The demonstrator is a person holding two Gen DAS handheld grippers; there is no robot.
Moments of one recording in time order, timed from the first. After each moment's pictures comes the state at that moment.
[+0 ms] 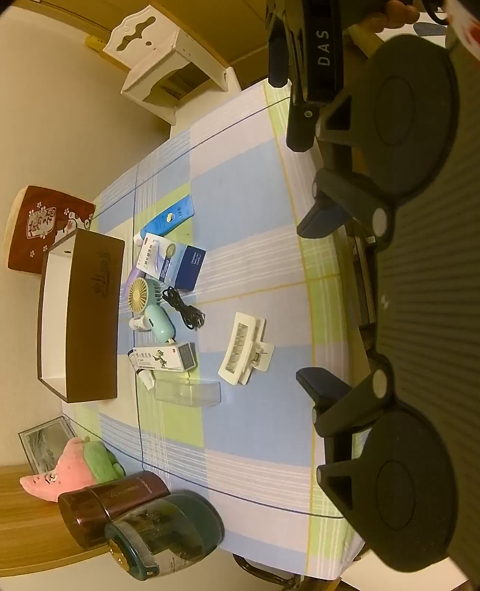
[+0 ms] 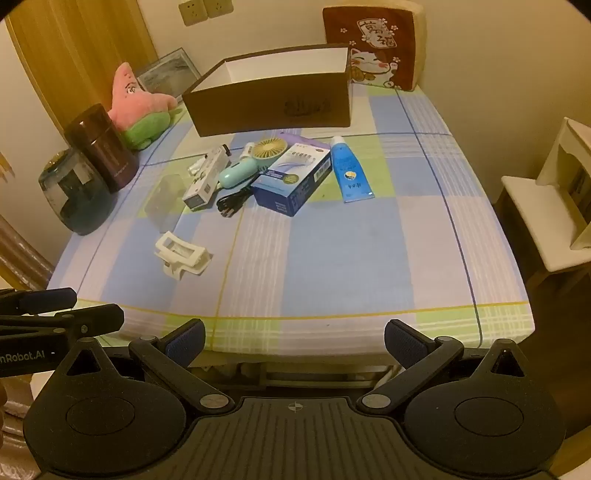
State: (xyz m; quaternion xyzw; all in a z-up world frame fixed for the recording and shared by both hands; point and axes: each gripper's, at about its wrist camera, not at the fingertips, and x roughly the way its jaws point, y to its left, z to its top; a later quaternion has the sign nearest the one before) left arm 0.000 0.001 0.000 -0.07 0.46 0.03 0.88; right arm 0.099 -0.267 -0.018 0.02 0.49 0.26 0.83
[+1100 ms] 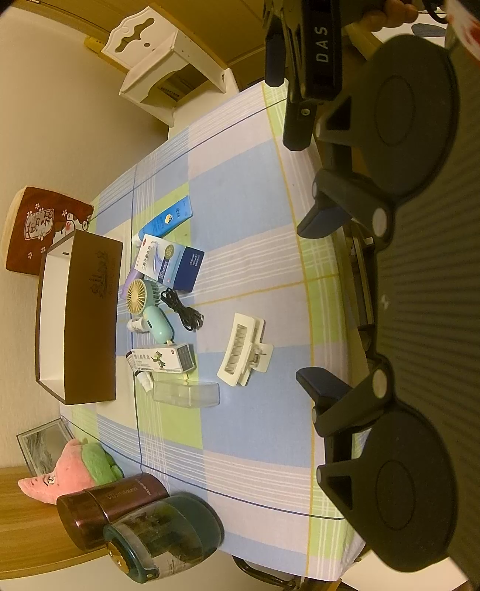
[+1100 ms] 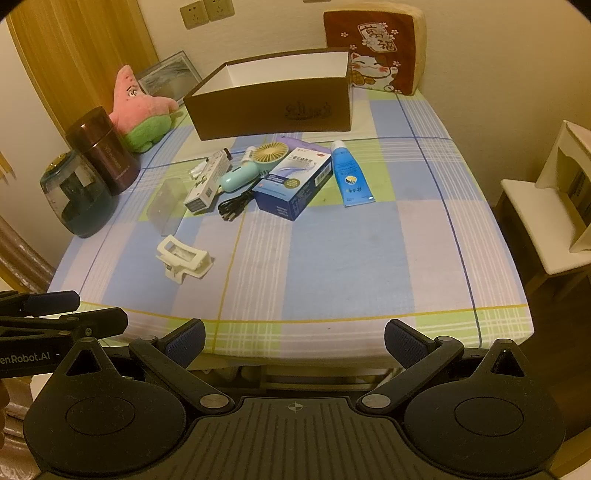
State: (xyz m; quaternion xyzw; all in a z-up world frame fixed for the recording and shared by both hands) left arm 0.001 0.002 0.000 -0.07 0.46 0.03 0.88; right arm 0.099 -0.267 -0.013 0.02 0.49 0.26 0.83
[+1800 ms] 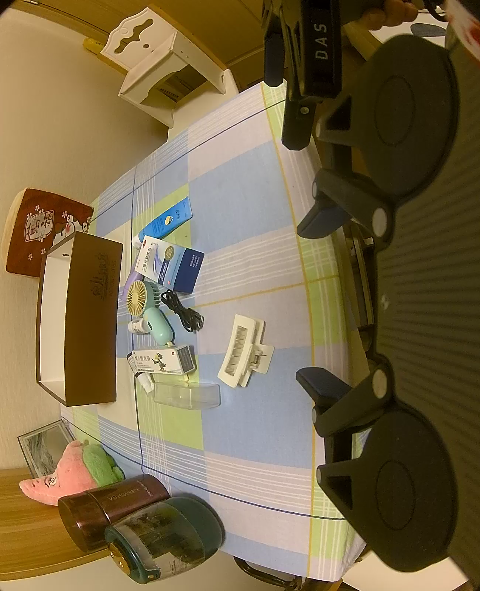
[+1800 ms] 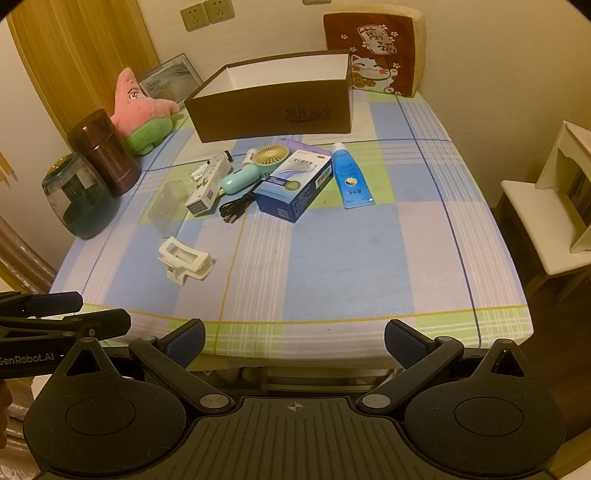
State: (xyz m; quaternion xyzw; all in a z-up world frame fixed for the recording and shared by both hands) left arm 0.001 0.002 0.000 -0.07 0.46 0.03 0.88; right arm 0.098 -0.267 -0.010 0.02 0.49 0.26 0.83
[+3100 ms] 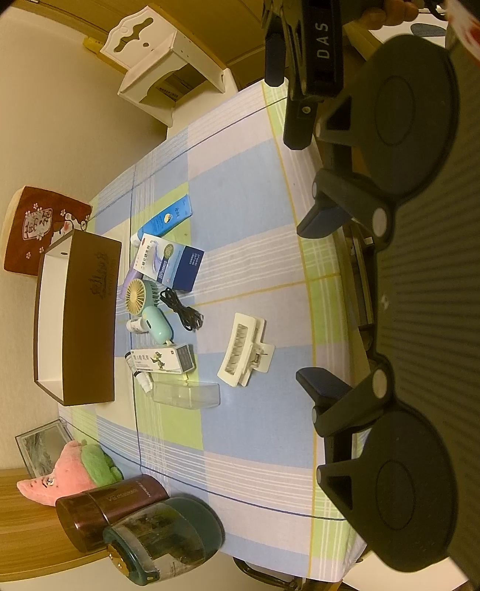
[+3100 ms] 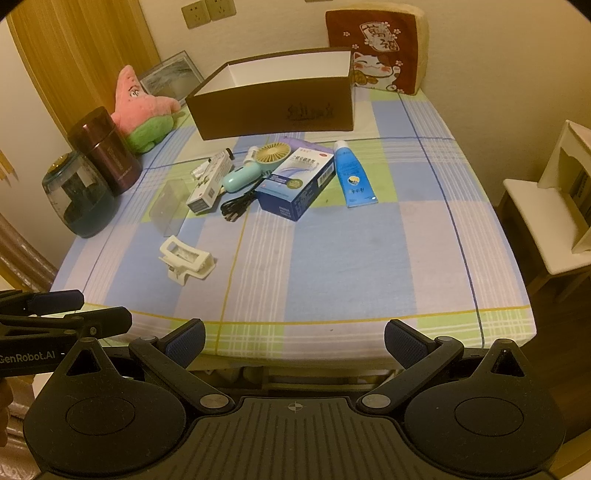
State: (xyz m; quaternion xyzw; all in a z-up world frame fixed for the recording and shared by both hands) left arm 0.005 0.000 0.000 -0.07 0.46 0.03 0.88; right arm 0.098 -0.264 -0.011 0.02 0.49 0.26 0.83
